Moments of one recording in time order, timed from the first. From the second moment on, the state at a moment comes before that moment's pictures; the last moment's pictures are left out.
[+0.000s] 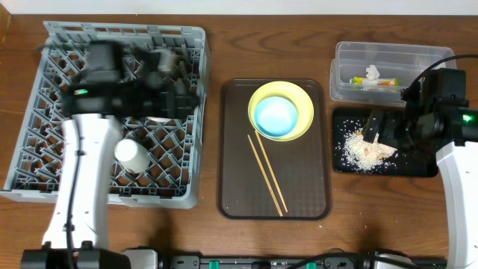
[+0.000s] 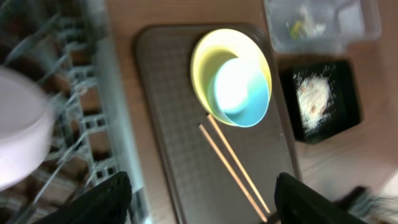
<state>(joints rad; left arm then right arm) -0.01 1.48 1.42 -1.01 0.59 0.03 -0.11 1.35 1.30 -1.22 -0.12 0.23</state>
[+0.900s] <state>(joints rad) -0.72 1.99 1.43 -0.47 0.06 0.02 -0.15 1.35 1.30 -1.33 0.07 0.33</state>
